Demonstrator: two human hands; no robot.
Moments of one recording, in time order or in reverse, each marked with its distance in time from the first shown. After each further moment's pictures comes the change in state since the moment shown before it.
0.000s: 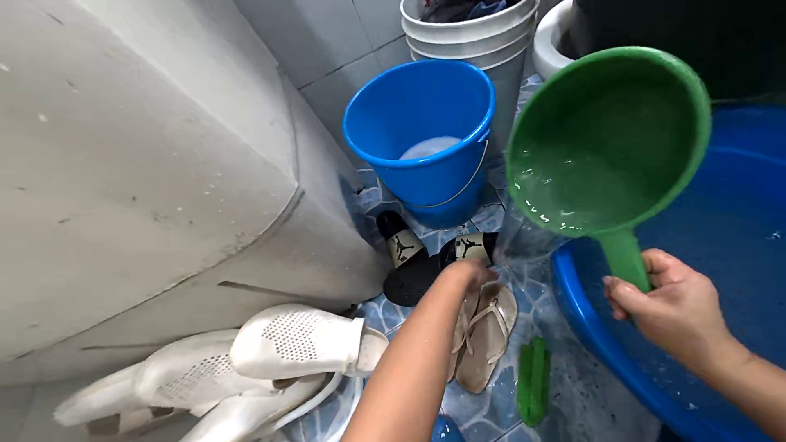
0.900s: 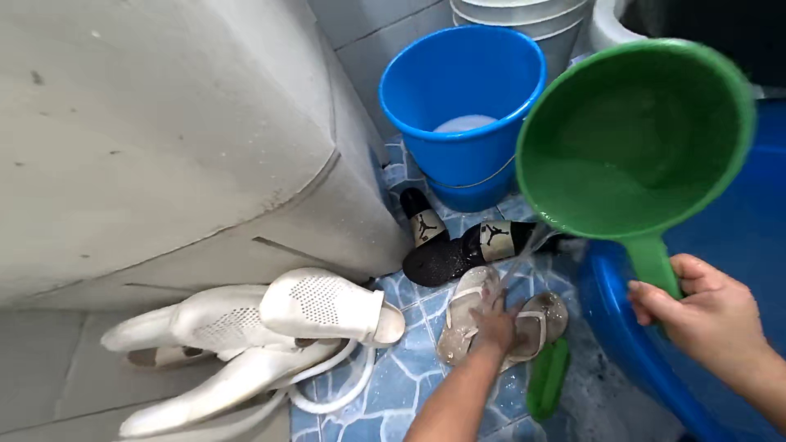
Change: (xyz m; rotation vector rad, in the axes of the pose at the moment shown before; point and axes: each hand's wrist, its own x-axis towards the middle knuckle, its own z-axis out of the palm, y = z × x) left_hand 0.022 -0.042 0.154 -0.016 0.199 0.070; right_hand 0.006 0.007 0.015 0.048 -0.112 -0.065
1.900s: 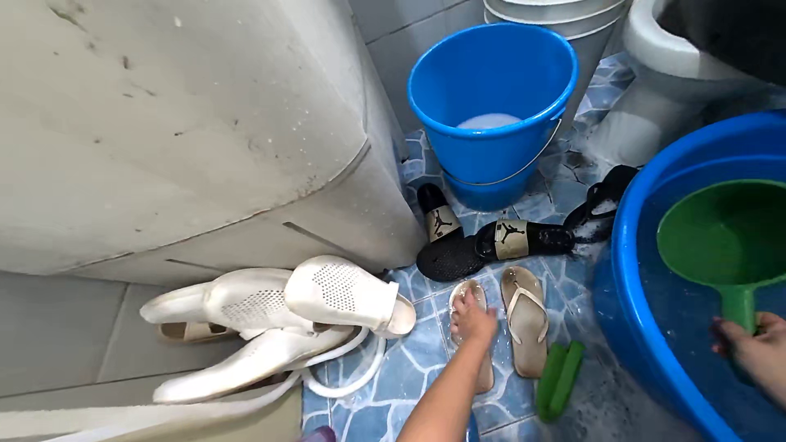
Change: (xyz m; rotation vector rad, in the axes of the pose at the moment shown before) left_hand -0.020 -0.035 -0.018 -0.485 0.271 -0.569; right_hand -0.014 0.123 -0.064 -0.225 0.169 0.619
